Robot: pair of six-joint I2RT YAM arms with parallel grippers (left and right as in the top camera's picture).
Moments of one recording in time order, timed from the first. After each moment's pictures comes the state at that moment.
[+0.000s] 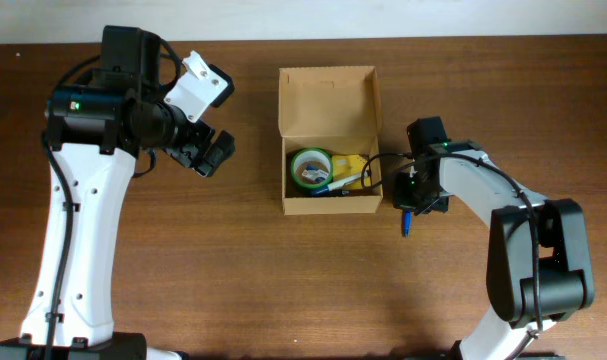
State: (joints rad) left arm -0.11 1.61 1.85 -1.34 0.25 0.54; right arm 0.13 1.88 1.13 -0.75 -0.03 0.32
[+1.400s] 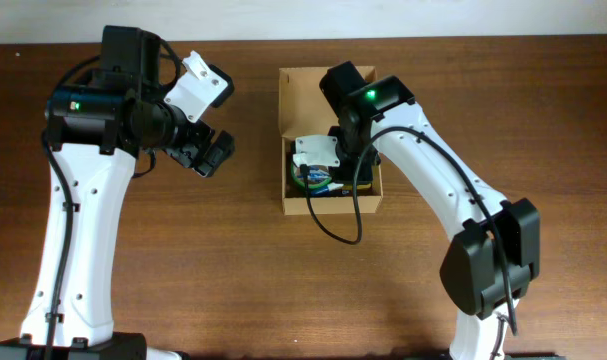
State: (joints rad) left arm -0.11 1.61 1.85 -1.34 0.25 0.54; right arm 0.47 2.02 1.82 -1.28 -0.17 -1.14
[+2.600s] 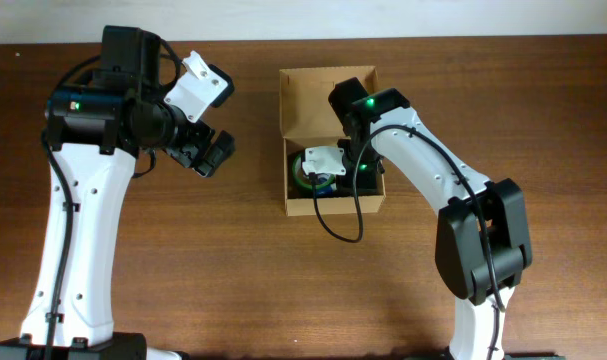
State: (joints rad) left arm -0.11 1.62 1.85 -1.34 0.25 0.54; right arm 0.41 2.08 1.70 -1.19 -0.19 -1.14
